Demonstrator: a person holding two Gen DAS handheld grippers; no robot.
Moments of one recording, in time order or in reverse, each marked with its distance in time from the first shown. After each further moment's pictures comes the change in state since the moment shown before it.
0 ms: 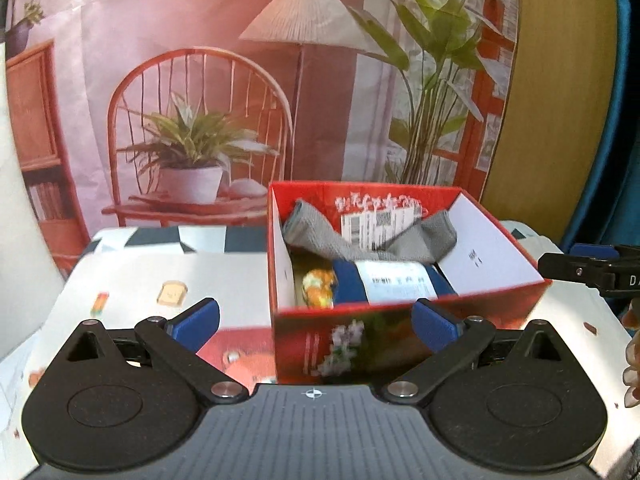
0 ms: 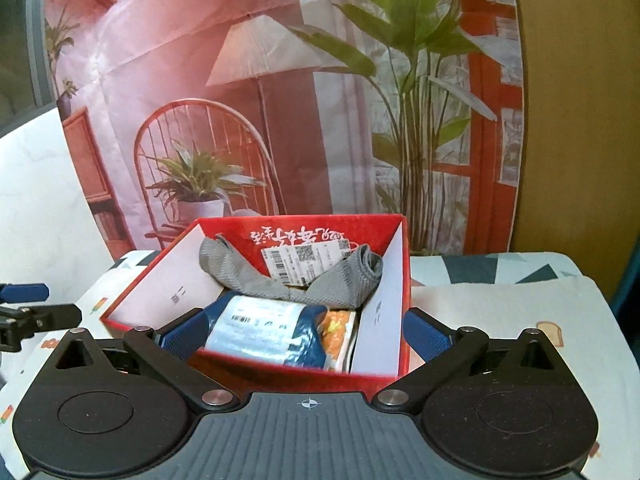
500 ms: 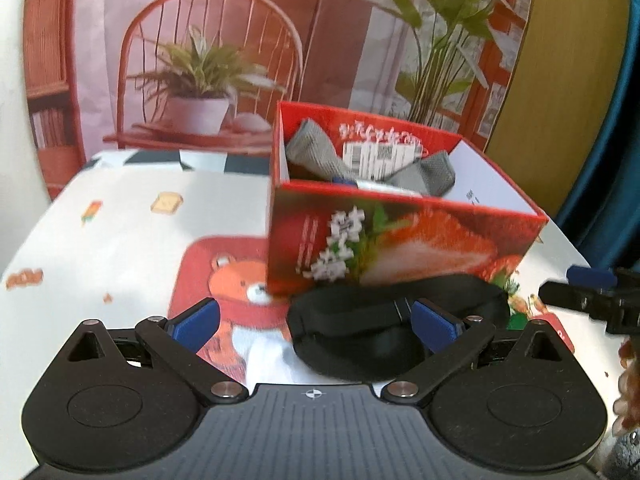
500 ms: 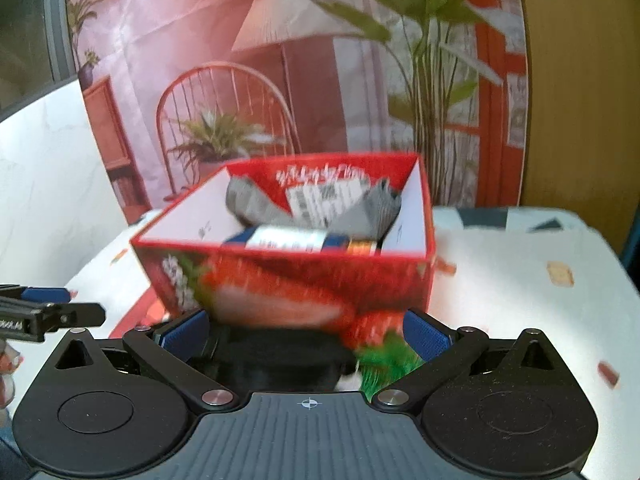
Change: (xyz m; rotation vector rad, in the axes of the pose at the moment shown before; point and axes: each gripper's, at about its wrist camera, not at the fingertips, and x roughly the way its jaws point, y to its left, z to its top) left arm 0.000 0.010 -0.068 -0.095 0.097 -0.037; right arm -0.020 0.019 -0.075 -0.006 0.083 0.032
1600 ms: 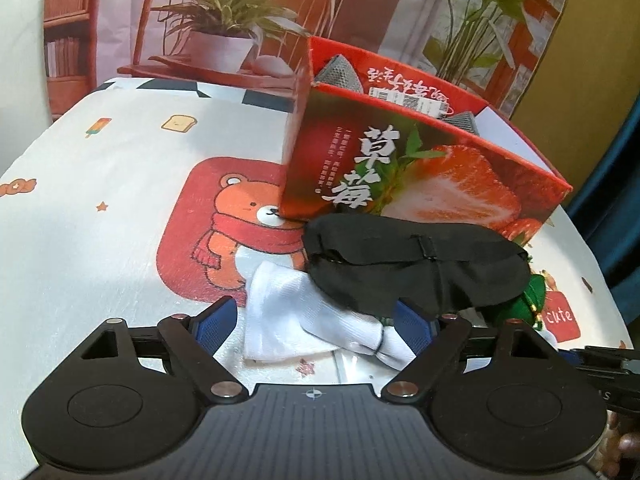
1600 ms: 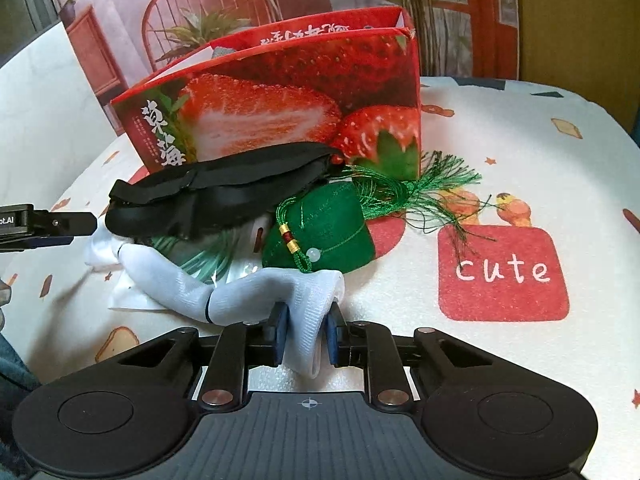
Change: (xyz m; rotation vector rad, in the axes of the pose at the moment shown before) left arm 0.020 0.018 -0.038 -0.118 0.095 -0.002; right arm 0.016 -0.015 -0.087 0.048 0.222 0.012
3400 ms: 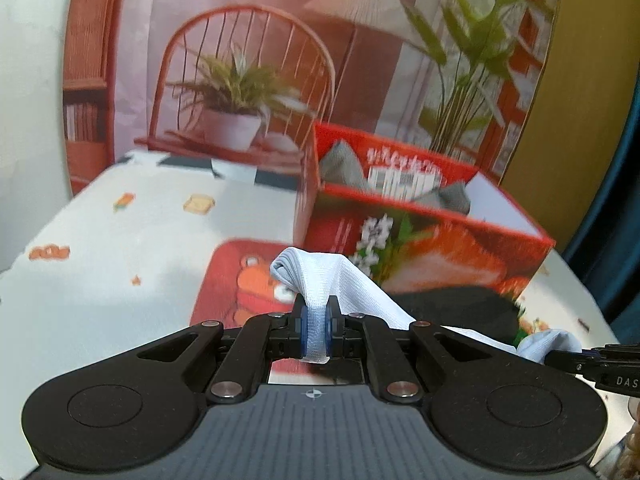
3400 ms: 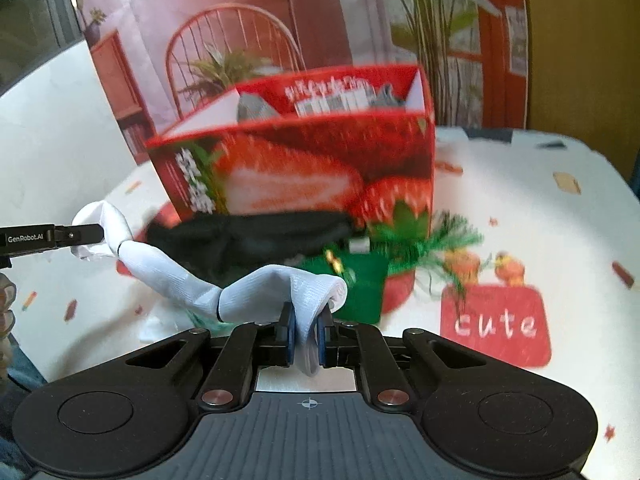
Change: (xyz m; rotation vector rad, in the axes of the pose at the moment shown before) left arm -0.051 -0.006 0.016 0.031 -0.222 0.033; right arm -0.041 0.015 0.027 -0.045 -0.123 0.031
